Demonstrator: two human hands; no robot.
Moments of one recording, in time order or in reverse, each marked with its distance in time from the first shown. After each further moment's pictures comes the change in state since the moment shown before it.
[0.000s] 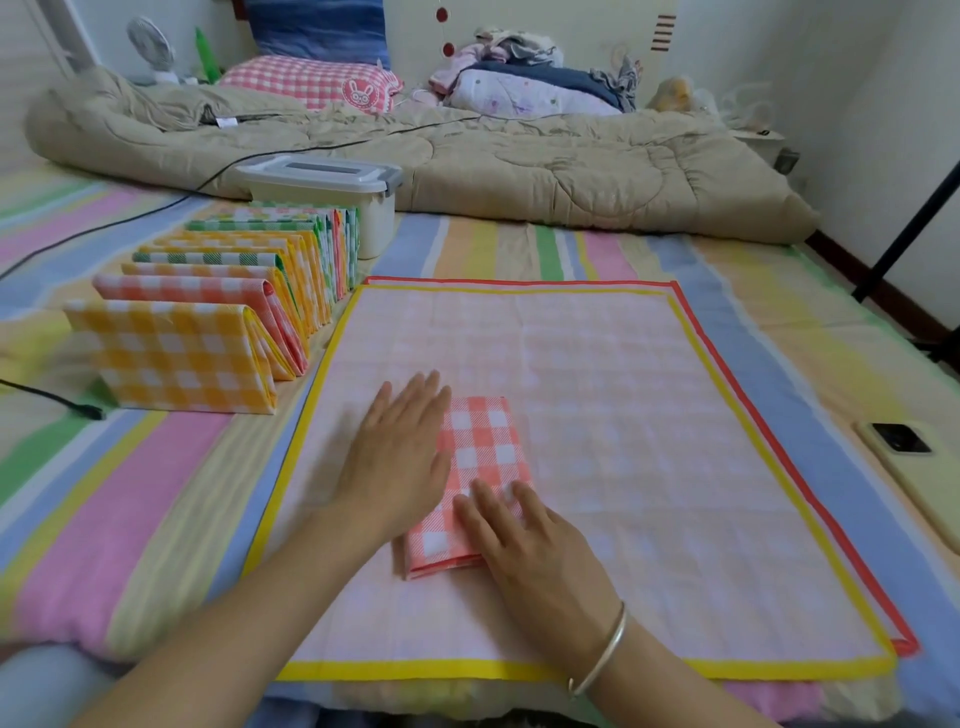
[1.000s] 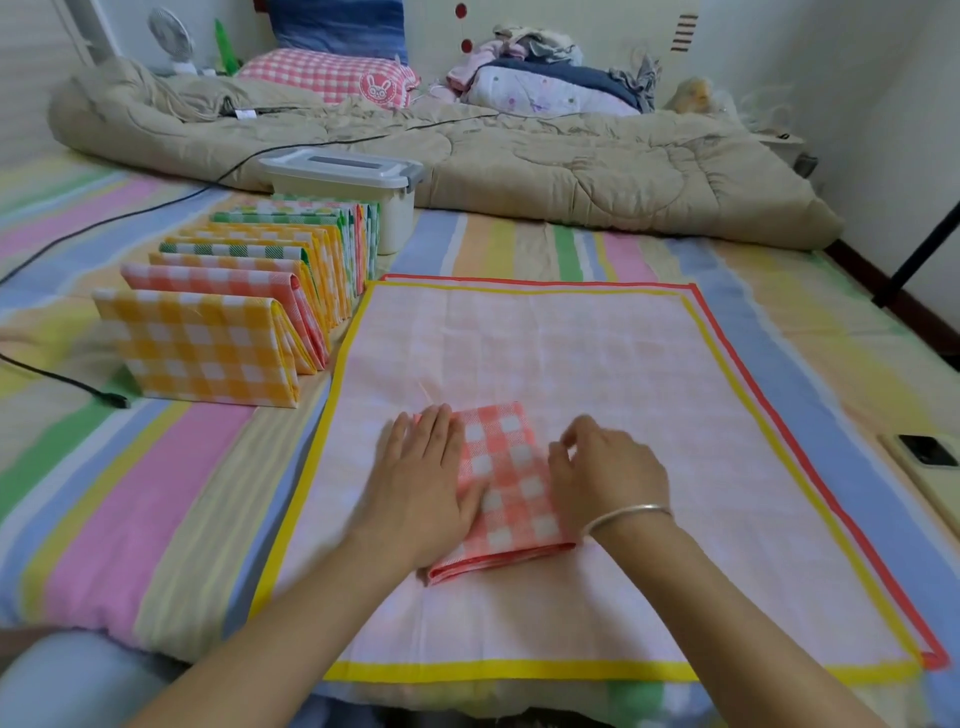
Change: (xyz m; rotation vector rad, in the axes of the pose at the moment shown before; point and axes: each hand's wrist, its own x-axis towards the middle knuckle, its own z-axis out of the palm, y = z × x) left_hand -0.014 -0.003 0.040 0.085 -0.103 -0.009; right_hand 0.059 0.047 -0.044 0.253 -0.471 0.775
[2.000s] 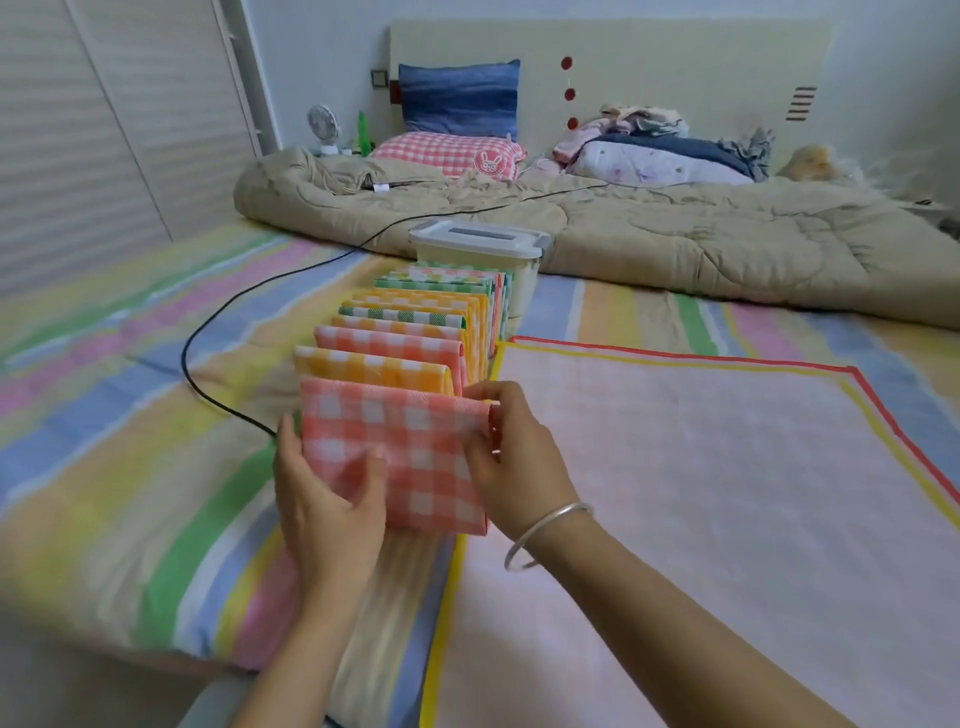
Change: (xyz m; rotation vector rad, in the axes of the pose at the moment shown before) left_hand -0.059 -0.151 -0.026 -0.855 0.968 -0.715; right_hand 0.005 -0.197 0.005 0.826 0.040 -0.512
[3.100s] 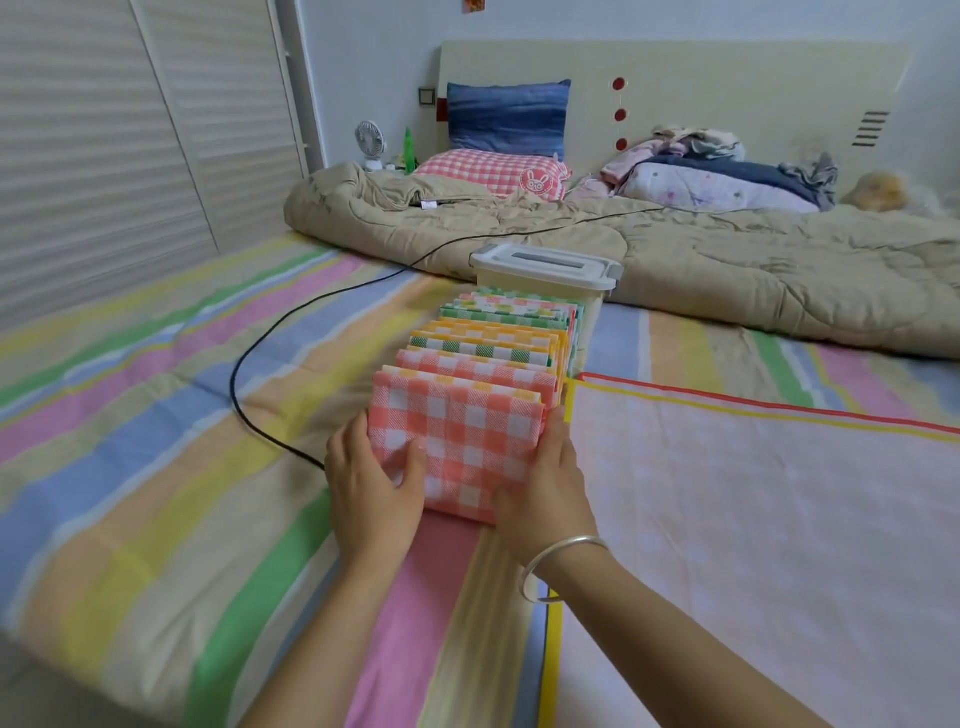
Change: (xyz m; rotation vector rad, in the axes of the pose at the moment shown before) left_hand 0.093 -0.043 0.027 0.168 -0.053 0.003; right_hand 0.063 0.025 0.078 -0.159 -0.038 0.233
